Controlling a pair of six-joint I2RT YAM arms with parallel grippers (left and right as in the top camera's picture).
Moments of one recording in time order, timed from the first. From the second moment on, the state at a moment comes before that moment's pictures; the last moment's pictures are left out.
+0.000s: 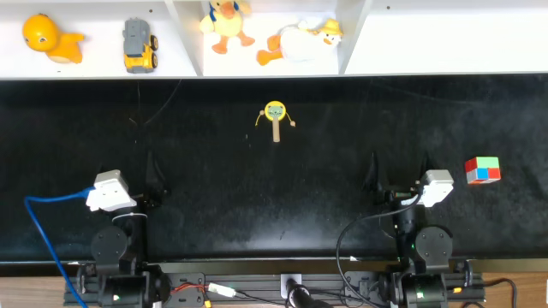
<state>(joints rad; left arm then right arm) 0.05 0.02 0.02 -0.08 -0.13 -0.15 0.07 0.01 0.02 -0.01 0.01 0.25</state>
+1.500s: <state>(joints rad) 0.05 0.01 0.02 -0.08 -0.13 -0.15 0.10 0.72 0.73 -0.56 -0.45 0.40</state>
